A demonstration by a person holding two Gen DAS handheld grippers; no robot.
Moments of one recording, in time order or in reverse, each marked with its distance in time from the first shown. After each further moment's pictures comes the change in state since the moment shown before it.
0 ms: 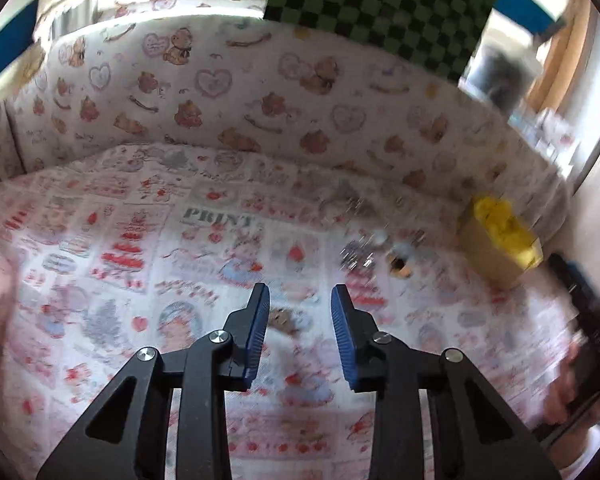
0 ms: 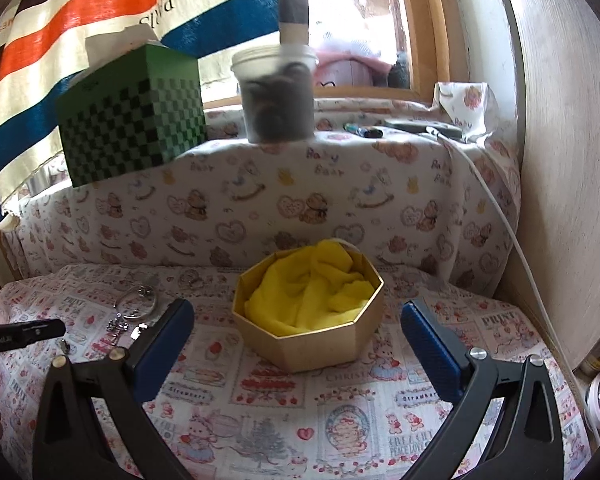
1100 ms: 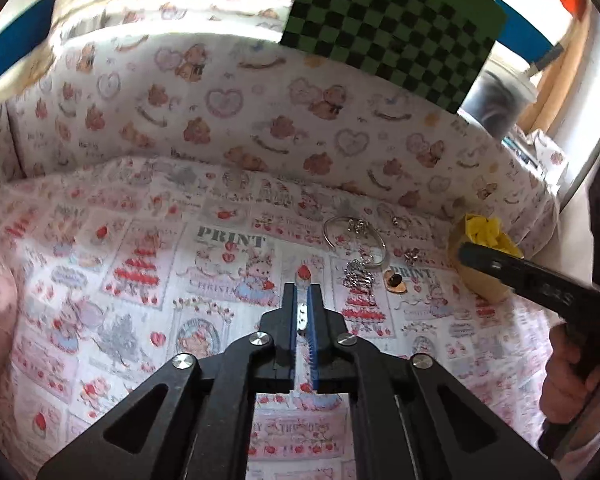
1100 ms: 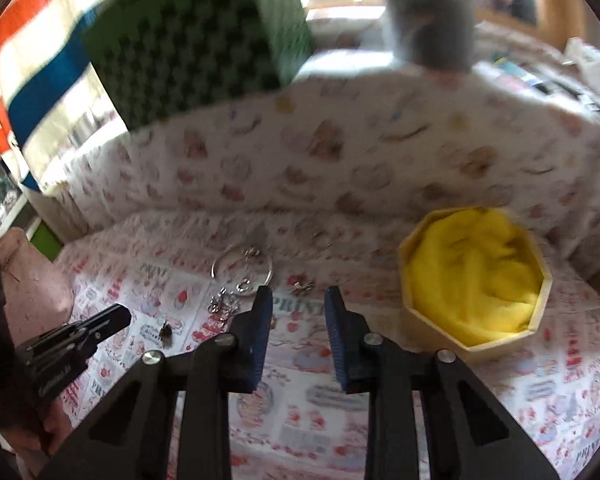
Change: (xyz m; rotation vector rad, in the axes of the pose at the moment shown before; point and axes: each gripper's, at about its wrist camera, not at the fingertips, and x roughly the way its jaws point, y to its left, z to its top) left arm -0.013 0.015 0.010 -0.022 -0.066 -0.064; right arm 0.077 0.098 0.040 -0.051 0.454 0.256
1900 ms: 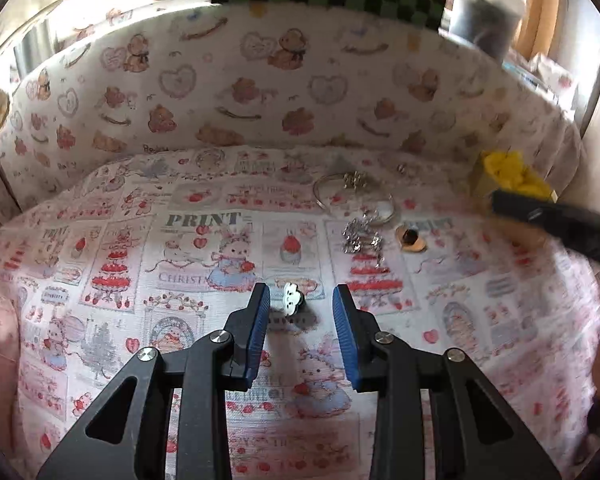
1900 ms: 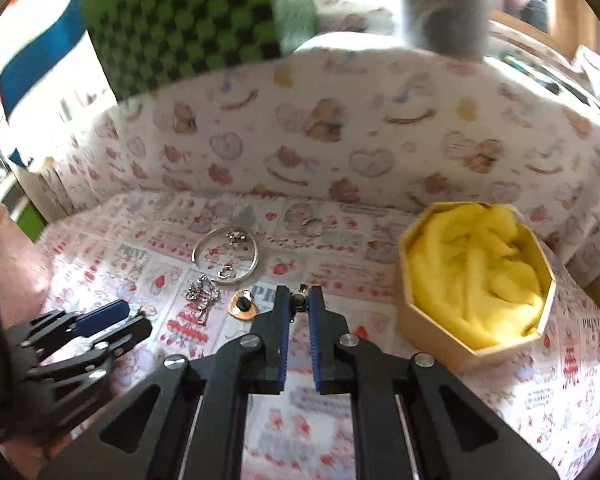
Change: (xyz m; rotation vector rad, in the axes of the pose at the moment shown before) left arm 0.038 -0.032 -0.016 0.172 0.103 0.090; right arm -0.017 -0.013 -0.022 -0.008 -0.067 -0.007
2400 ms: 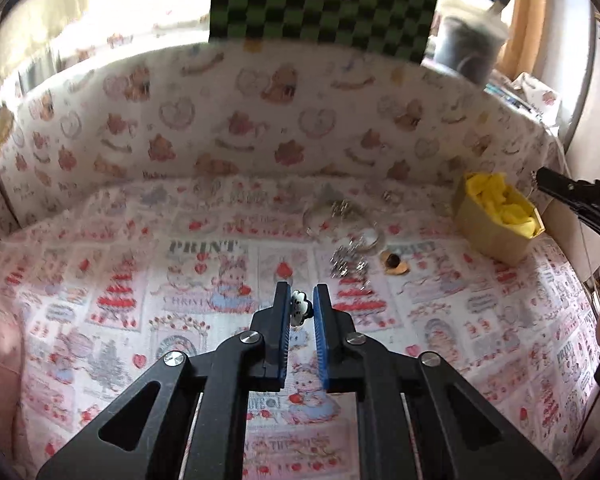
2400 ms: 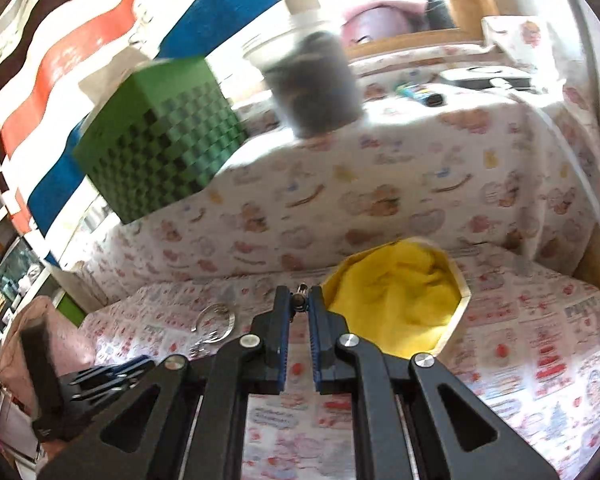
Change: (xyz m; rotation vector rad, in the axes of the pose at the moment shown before) left arm -0.025 0.003 0.009 0.007 -0.105 -0.042; right arm -0.053 -0.087 0.003 0.194 -0.236 0.093
